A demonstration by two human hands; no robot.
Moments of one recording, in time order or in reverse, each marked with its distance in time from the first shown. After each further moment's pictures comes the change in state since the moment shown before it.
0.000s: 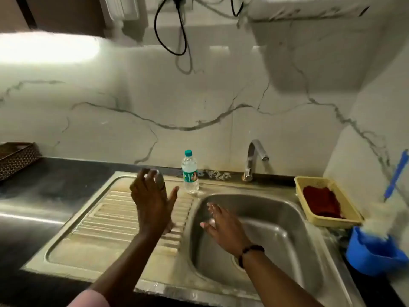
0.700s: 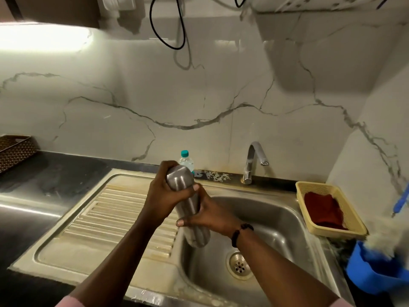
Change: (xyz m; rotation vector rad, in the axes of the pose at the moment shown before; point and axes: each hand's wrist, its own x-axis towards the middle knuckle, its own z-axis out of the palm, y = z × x) left_hand 0.031 0.052 -0.005 -0.817 -0.373 -0.273; right_hand 0.042 -0.032 -0.059 0.746 -0.333 0.000
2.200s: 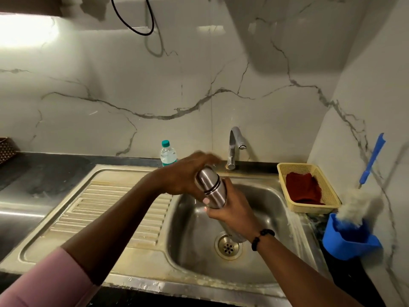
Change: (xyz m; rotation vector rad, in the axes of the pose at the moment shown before) left_hand 0.034 0.062 0.063 0.635 -0.889 0.145; right_hand -0.082 0.039 -0.043 -0.049 0.457 -0.094
